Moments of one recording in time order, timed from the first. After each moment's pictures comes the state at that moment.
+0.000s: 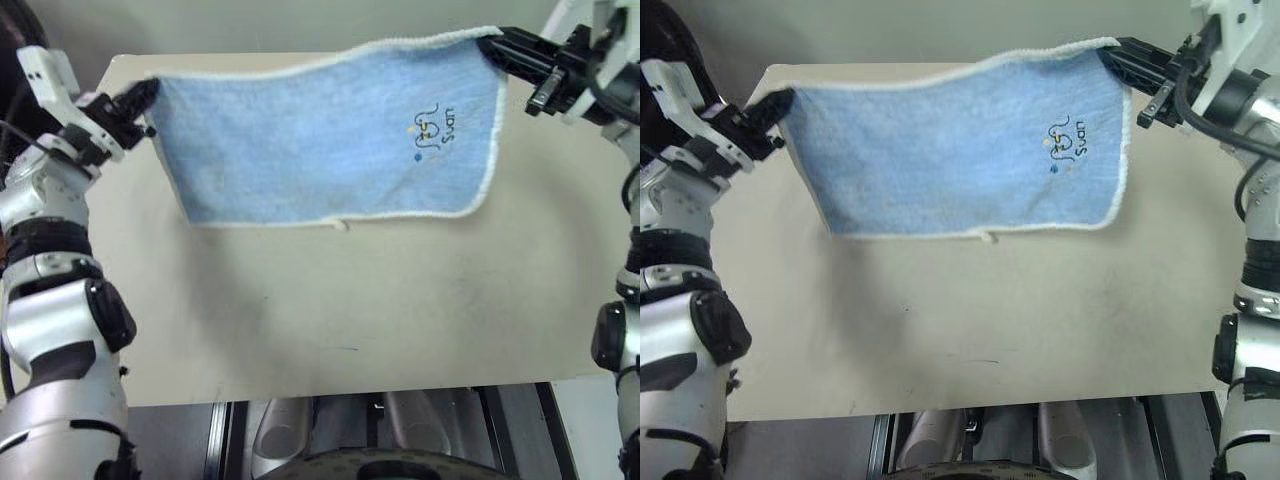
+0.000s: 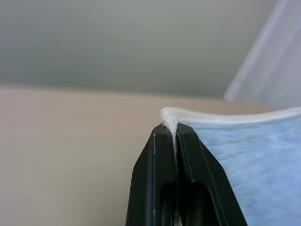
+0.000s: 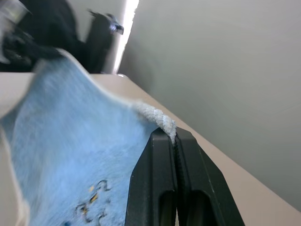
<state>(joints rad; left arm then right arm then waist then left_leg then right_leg) -1.09 0.75 0.34 1.06 -0.44 0.16 -0.86 -0.95 -0.73 -0.08 0.19 0.42 0.39 0.92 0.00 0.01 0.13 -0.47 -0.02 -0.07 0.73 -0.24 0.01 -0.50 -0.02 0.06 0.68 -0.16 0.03</state>
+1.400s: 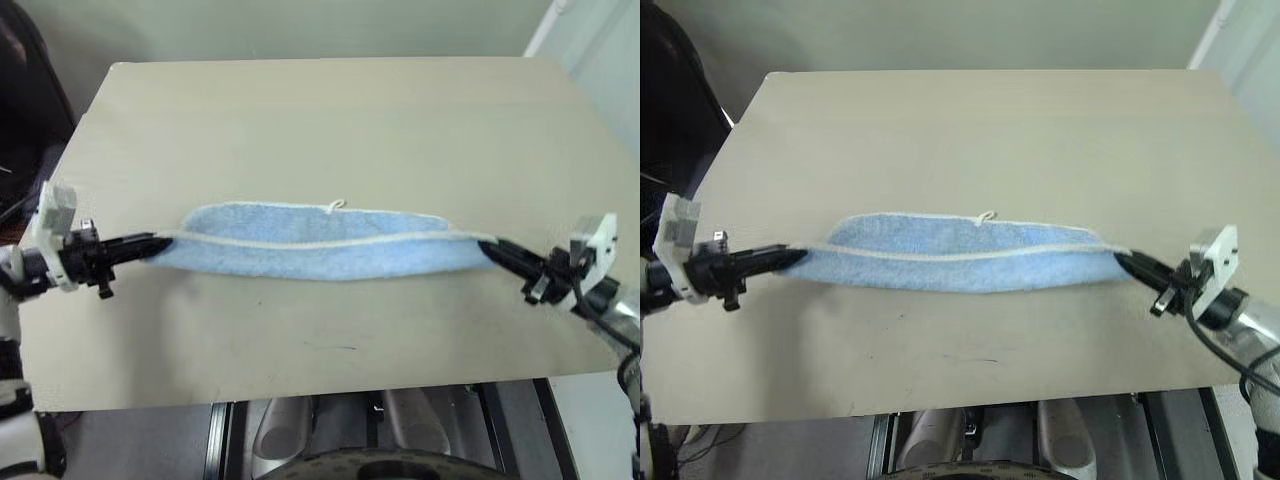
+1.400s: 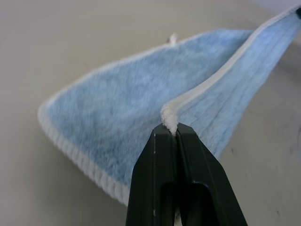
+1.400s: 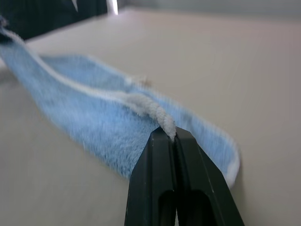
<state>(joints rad) -0.28 1.00 0.35 0.46 -0.48 0.42 -1.52 0.15 -0.72 -0.37 -0.38 0.66 0.47 0.90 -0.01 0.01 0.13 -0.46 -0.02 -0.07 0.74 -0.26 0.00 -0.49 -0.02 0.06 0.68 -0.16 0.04</state>
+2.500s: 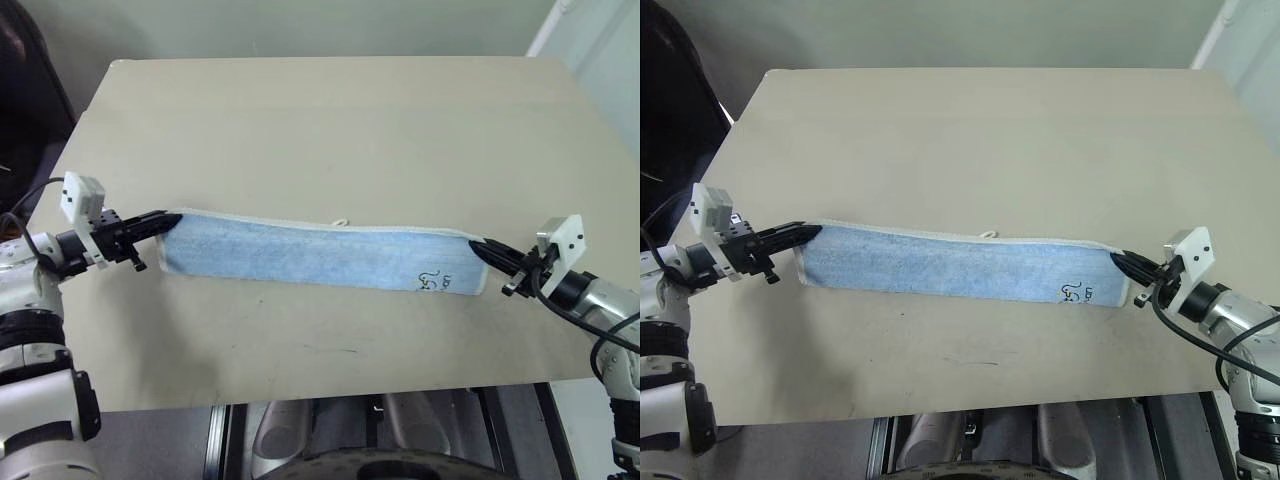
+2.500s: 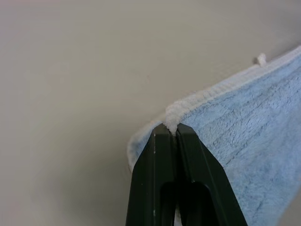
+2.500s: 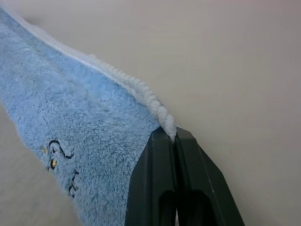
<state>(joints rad) -0.56 0.86 0.27 0.85 -0.35 0.06 -1.34 -0.01 -0.67 -0.25 -0.21 0.49 0.38 0.83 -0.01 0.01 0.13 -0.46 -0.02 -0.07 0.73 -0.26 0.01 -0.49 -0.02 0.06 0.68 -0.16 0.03</state>
